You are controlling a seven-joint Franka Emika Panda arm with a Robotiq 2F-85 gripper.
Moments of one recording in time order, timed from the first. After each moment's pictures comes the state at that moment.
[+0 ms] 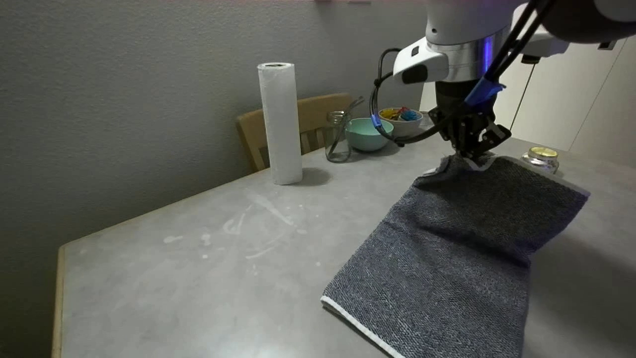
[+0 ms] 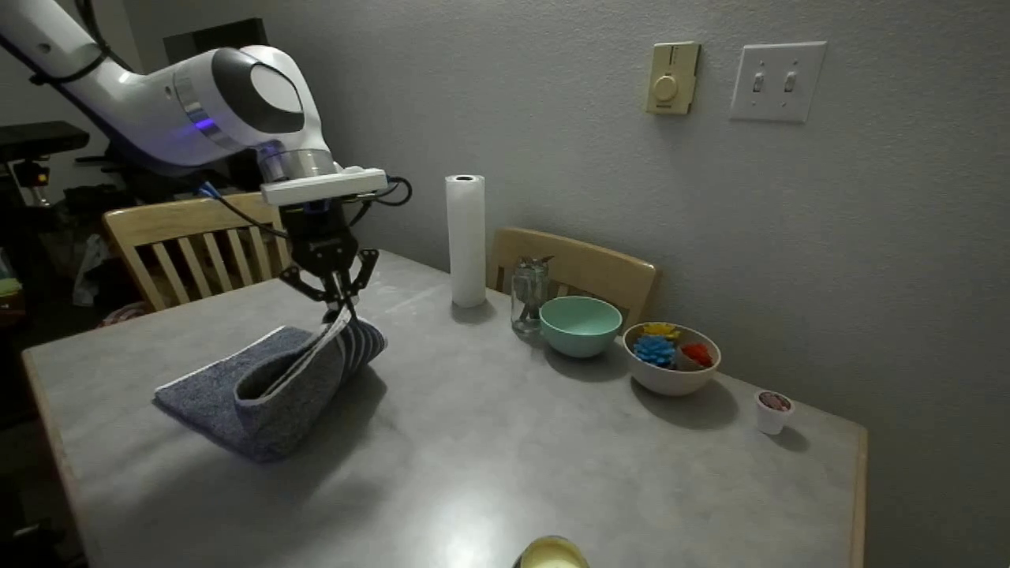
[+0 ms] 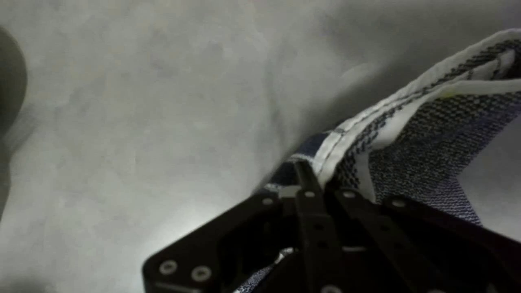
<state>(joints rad) 0.11 0.25 0.10 -2.15 -0.54 2.21 -0.75</state>
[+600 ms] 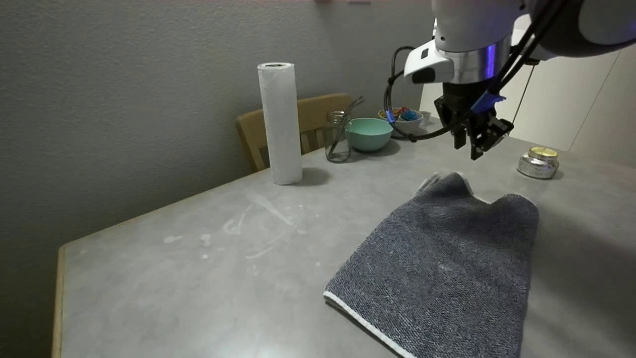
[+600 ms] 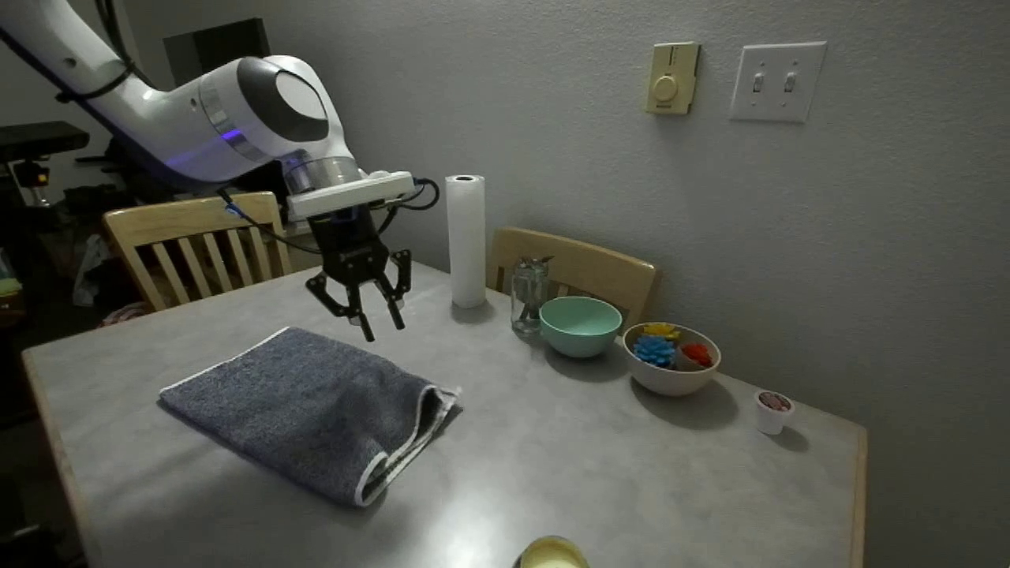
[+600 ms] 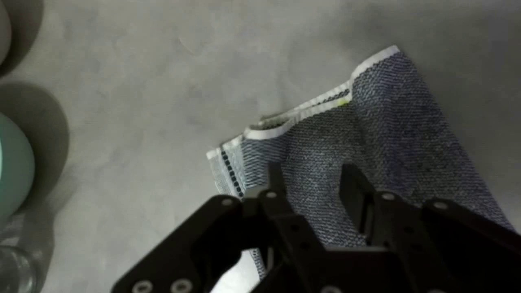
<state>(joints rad) 0.09 0.27 0.03 -2.15 -0.65 2.26 -0.70</state>
